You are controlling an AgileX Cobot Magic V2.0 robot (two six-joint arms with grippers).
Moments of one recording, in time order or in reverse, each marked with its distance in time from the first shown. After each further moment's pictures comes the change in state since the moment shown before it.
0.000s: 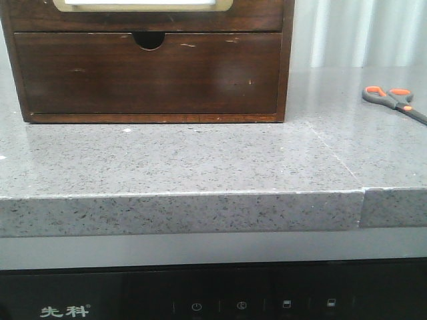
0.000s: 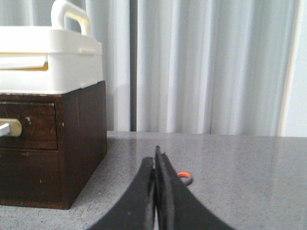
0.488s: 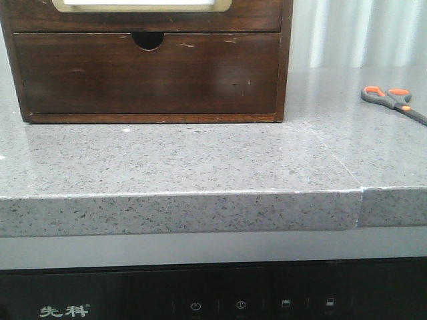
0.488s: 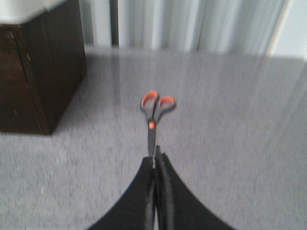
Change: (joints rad) left arm 0.000 0.339 -0.350 0.000 0.441 0.000; right arm 0.000 0.370 -0.315 -0.042 0.408 0.001
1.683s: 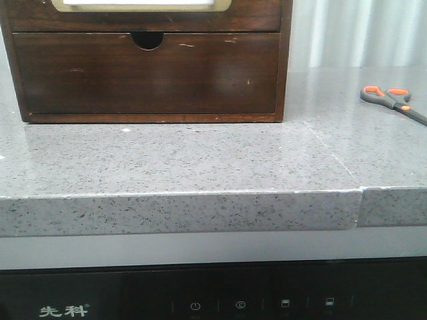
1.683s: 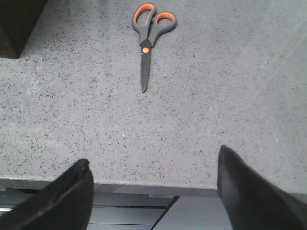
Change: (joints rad) left arm 0.000 0.240 0.036 -0.496 -0.072 0.012; right arm 0.000 0.205 0.000 -0.034 0.078 -0.007
